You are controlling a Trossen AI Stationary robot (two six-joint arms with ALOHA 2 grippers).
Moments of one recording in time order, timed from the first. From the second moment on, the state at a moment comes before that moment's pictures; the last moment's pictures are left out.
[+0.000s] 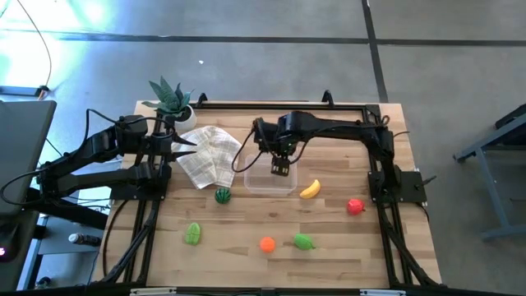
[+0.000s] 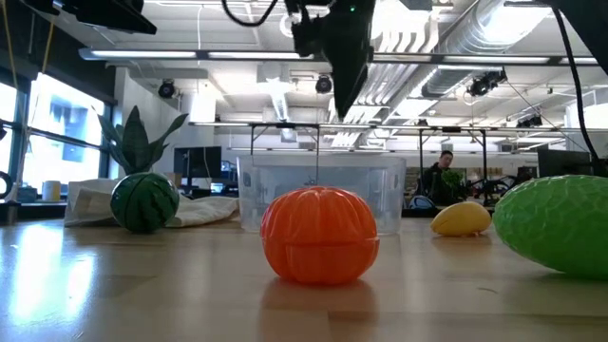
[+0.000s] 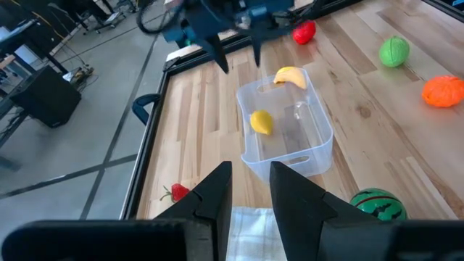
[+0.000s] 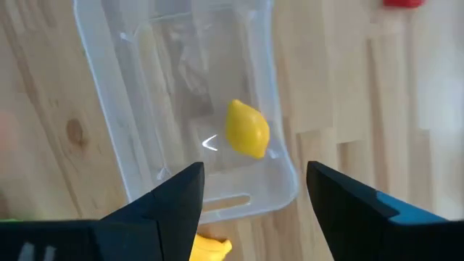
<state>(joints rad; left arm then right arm) 0.48 0.48 0.76 -0.71 0.20 0.52 -0.12 2.02 2.01 -1.38 0.06 0.05</state>
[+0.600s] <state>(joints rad) 0.48 0.48 0.76 -0.71 0.20 0.52 0.00 1.75 2.01 -1.57 0.37 0.60</state>
